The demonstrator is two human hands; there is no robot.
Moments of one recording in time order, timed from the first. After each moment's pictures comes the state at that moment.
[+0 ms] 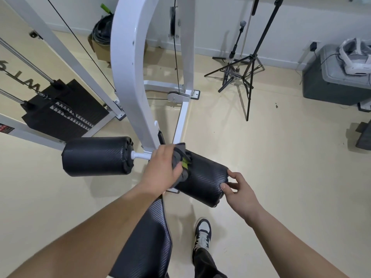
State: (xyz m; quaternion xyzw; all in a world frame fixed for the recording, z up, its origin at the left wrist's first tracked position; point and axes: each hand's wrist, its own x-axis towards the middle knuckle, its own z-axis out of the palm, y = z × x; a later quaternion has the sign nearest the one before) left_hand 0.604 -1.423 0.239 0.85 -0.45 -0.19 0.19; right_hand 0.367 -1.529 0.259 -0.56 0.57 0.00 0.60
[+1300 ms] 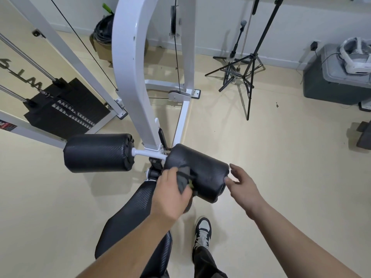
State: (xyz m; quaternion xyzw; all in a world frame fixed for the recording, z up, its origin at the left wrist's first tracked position) left_hand 0.528 -1.378 0.247 0.88 -0.35 -0.23 0.24; right_hand 0.367 -1.535 0.268 -0.55 0.58 -0.02 0.61
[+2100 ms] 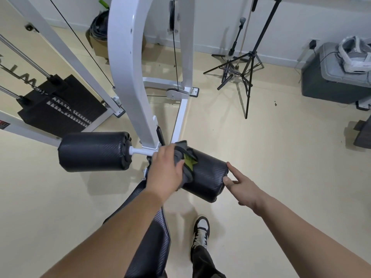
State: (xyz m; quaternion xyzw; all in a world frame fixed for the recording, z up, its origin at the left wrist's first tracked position) left_hand 0.570 -1.419 0.239 0.87 -0.38 -0.17 0.25; right_hand 0.362 -1.553 0.258 -0.58 0.55 0.14 0.58
